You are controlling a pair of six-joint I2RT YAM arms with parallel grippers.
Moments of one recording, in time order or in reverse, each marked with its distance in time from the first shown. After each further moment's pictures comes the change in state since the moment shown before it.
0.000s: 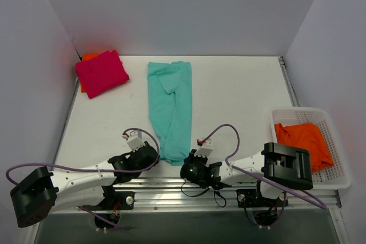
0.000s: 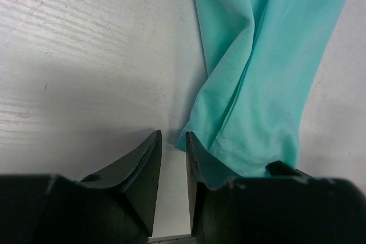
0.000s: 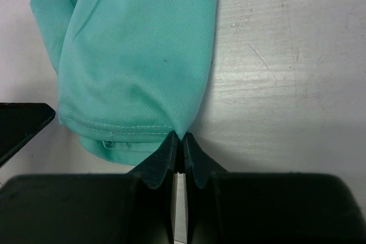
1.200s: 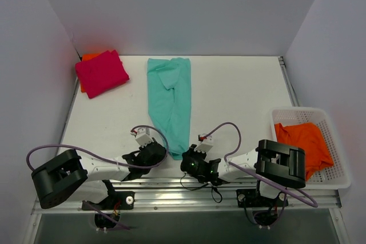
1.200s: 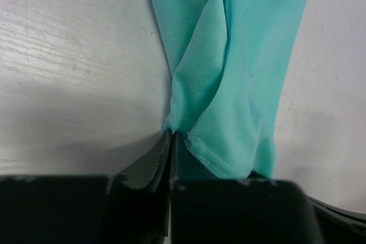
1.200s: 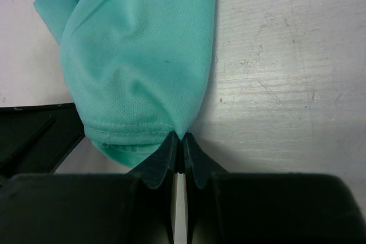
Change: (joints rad) left arm 0.001 0.277 -0.008 0.415 -0.052 0.047; right arm -0.079 0.058 -0.018 0.182 -0.016 -0.040
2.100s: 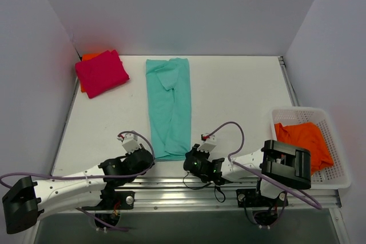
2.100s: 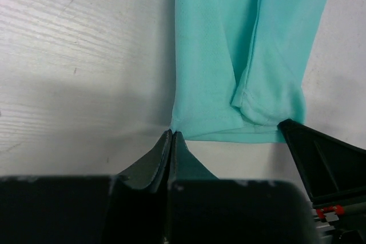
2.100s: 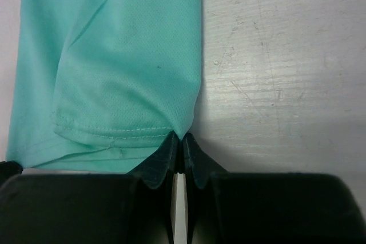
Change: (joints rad) left arm -0.064 -0.458 0.006 -0.566 -0.008 -0.060; right arm -0.015 -0.046 -0.030 -0.030 -0.007 -0.001
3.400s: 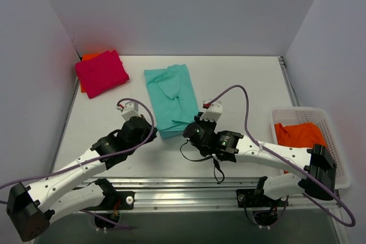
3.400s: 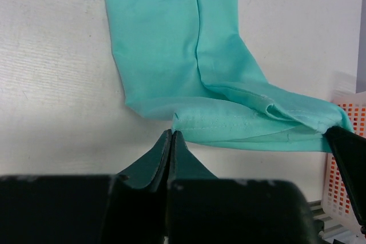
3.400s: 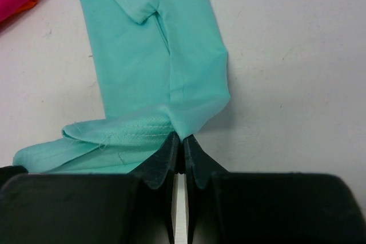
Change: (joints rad) left arm 0.252 0.077 0.386 -0.064 0.152 0.311; right arm -0.129 -0.266 0.468 -0.658 0.143 -0.314
